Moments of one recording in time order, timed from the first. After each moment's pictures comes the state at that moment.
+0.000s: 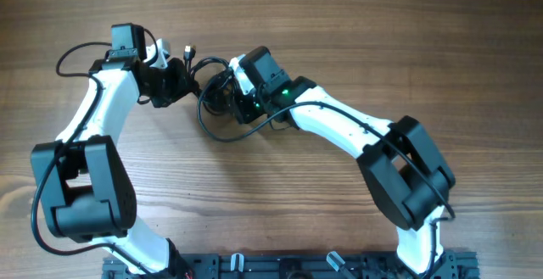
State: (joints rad) left arm 0.10 1.83 1.24 -0.65 0.48 -0.40; right arm 0.71 2.05 1.41 -0.29 -0.22 0.17
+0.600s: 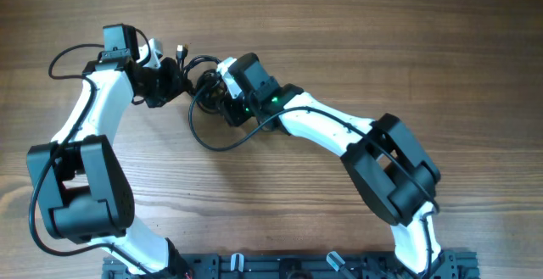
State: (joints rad) left arm 0.13 1.83 1.24 -0.65 0.46 -0.40; right arm 0.76 2.12 1.41 -0.17 -0.18 0.14
